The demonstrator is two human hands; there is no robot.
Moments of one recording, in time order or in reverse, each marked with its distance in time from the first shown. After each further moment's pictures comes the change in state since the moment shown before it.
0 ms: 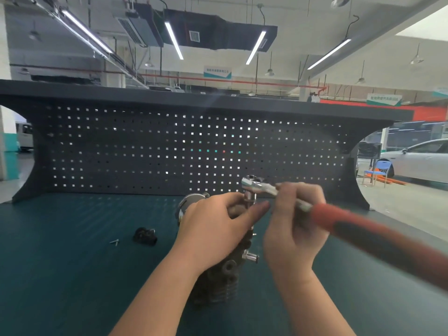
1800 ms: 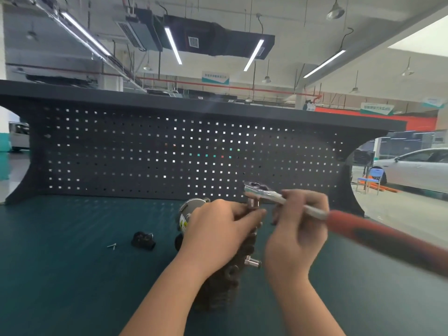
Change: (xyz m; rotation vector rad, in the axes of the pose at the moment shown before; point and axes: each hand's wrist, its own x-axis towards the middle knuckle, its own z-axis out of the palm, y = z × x) left_hand 0.002 0.001 -0.001 0.027 0.006 0.053; right_hand 0.000 -0.003 0.005 0.118 0.077 0.139
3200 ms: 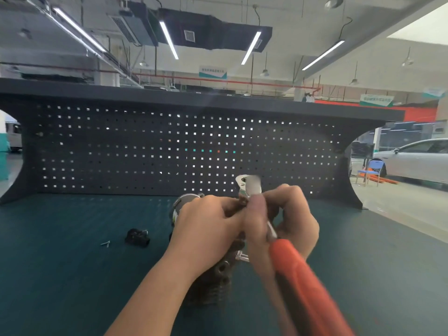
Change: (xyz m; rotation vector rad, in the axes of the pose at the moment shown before) left_hand -0.003 0.008 -0.003 0.107 -0.023 0.029; right_hand -0.002 -0.011 -0.004 -0.190 -0.118 -0.278
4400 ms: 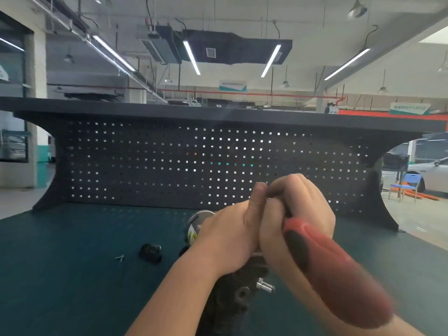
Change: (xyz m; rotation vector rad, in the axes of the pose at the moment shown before) left_hand 0.035 0.000 0.015 -0.085 -0.085 -0.135; right_hand 0.033 0.033 0.011 -0.373 -0.075 -0.220
